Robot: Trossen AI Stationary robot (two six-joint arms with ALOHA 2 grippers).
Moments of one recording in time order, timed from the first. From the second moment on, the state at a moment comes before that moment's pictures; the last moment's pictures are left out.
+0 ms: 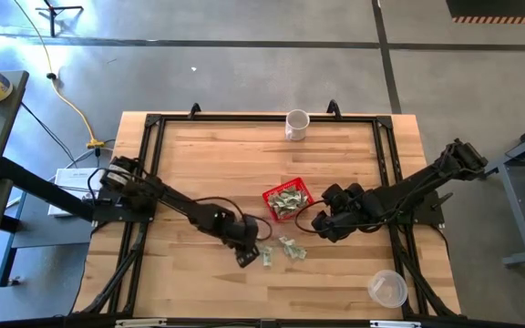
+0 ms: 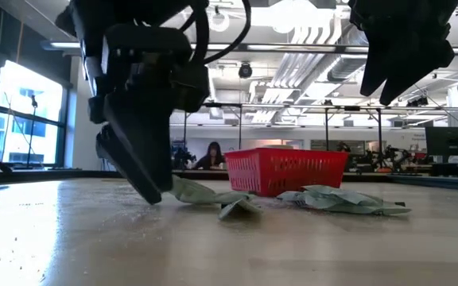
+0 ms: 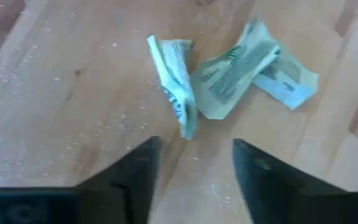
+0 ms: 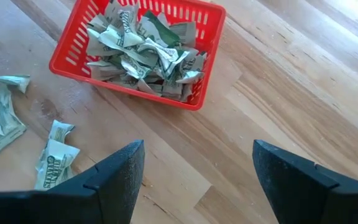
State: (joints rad) left arm -0.33 1.83 1.06 -0.30 0.01 -0.87; right arm 0.44 1.40 1.04 -1.01 0.51 1.25
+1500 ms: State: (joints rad) left arm -0.27 1.73 1.06 -0.26 0.03 -0.58; right arm 0.42 1.40 1.04 -1.01 0.50 1.25
